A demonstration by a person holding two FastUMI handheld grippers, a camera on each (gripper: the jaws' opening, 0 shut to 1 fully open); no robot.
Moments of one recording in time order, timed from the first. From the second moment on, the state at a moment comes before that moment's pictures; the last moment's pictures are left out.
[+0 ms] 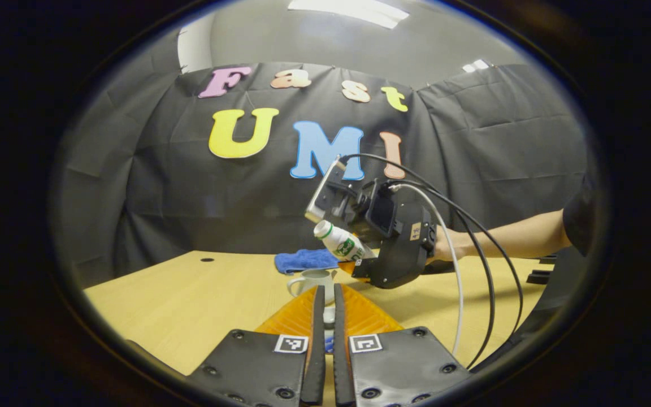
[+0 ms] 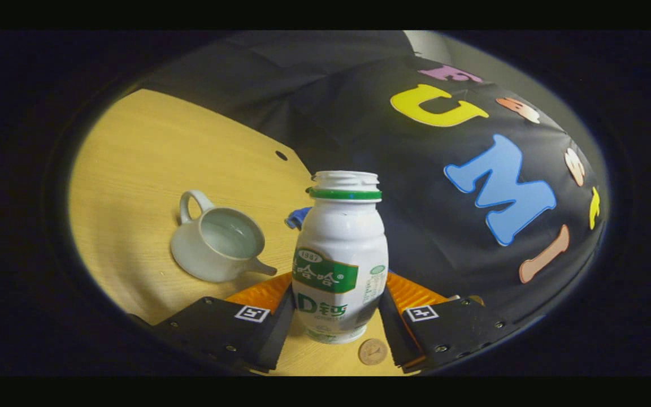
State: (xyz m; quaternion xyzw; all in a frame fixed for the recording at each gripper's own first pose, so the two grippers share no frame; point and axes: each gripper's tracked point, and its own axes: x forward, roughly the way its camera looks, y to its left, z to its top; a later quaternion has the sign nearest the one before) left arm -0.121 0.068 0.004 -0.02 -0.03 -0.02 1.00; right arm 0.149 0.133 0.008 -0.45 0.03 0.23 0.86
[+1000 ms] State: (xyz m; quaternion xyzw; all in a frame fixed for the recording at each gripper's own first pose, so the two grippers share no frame) left arm -0.037 0.065 0.052 -0.05 -0.05 -0.04 1.00; right arm 0.132 0.034 0.059 -0.08 0.03 0.15 0.98
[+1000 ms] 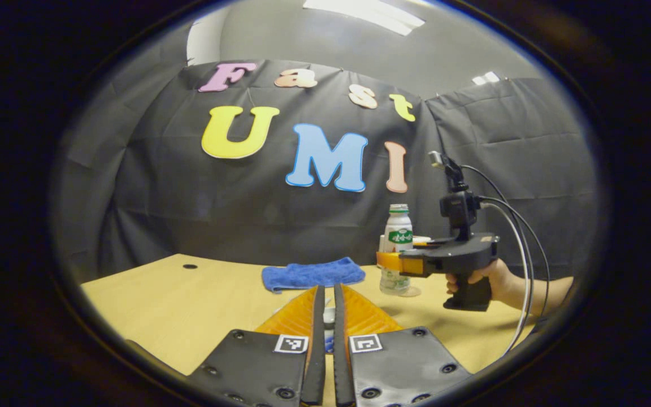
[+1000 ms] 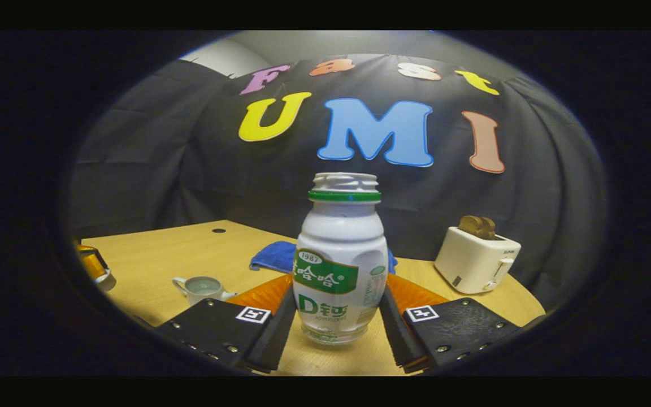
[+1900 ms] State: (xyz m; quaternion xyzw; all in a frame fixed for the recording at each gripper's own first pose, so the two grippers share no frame) left arm 0.121 0.093 -0.002 0.01 0.03 0.01 1.00; right arm 0.165 -0.070 0.053 0.03 0.04 0.06 1.00
